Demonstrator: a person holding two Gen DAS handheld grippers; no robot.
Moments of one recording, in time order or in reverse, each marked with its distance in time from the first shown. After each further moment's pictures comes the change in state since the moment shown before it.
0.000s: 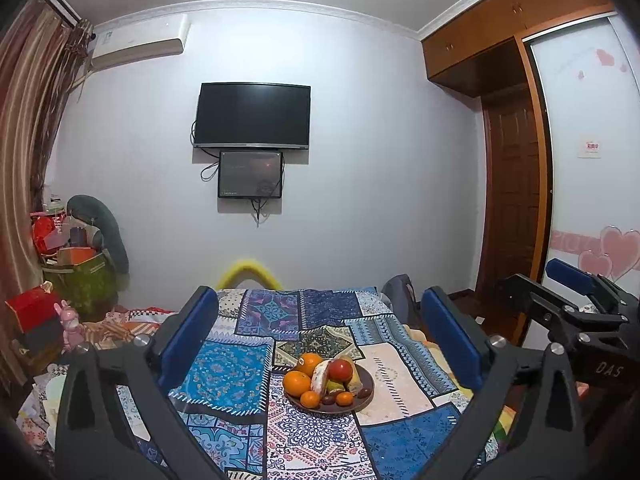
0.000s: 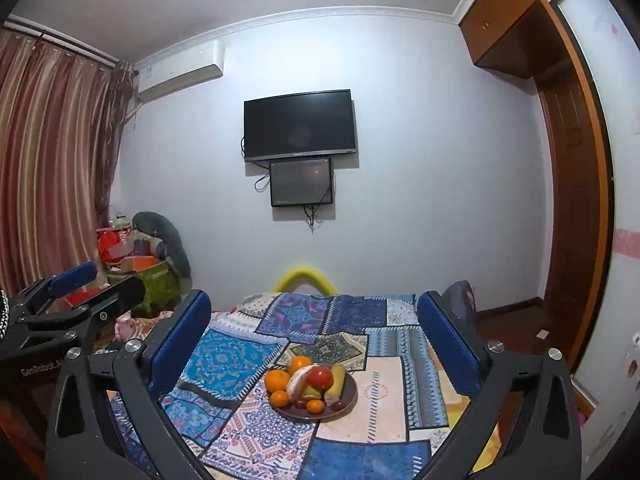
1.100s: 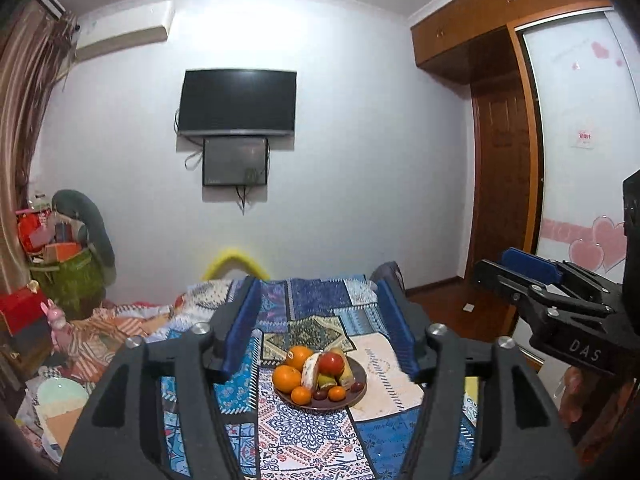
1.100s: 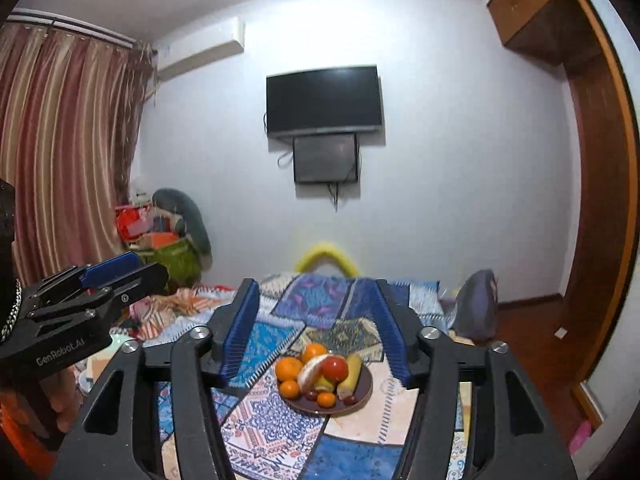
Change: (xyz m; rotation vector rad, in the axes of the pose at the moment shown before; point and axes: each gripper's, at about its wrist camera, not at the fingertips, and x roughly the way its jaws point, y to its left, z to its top) left arm 0.024 0.000 0.001 0.017 0.041 -0.049; right arm 0.030 -0.002 0.006 -0.030 0.078 0.096
